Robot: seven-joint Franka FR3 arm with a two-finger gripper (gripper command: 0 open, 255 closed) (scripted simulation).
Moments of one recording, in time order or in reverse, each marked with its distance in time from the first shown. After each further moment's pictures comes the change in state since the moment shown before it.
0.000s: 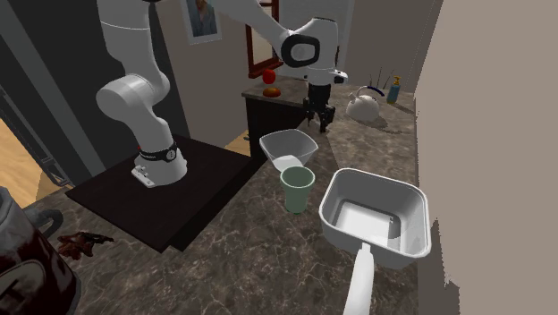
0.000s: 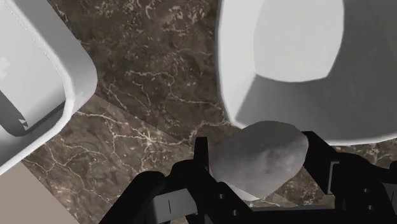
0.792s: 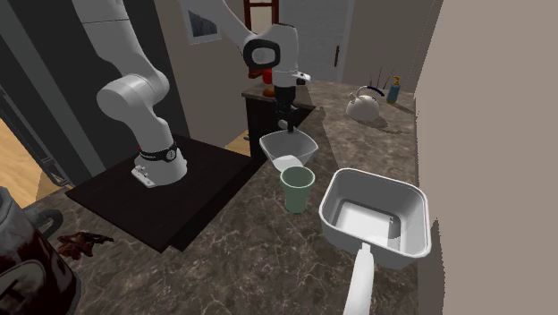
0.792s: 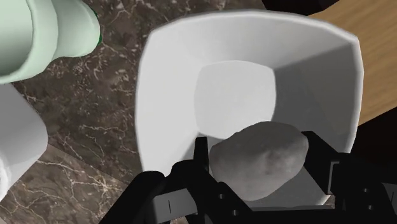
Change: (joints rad) arm 0.028 -0.287 0.044 -0.409 0.083 0.131 0.028
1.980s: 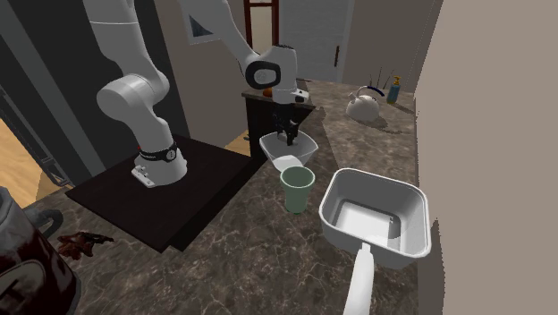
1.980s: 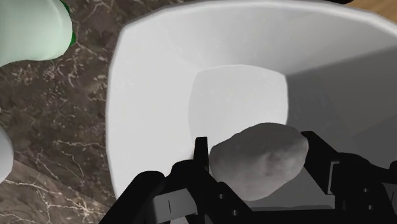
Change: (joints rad) arm -0.003 0.126 -0.002 -0.038 -0.068 0.158 0.054
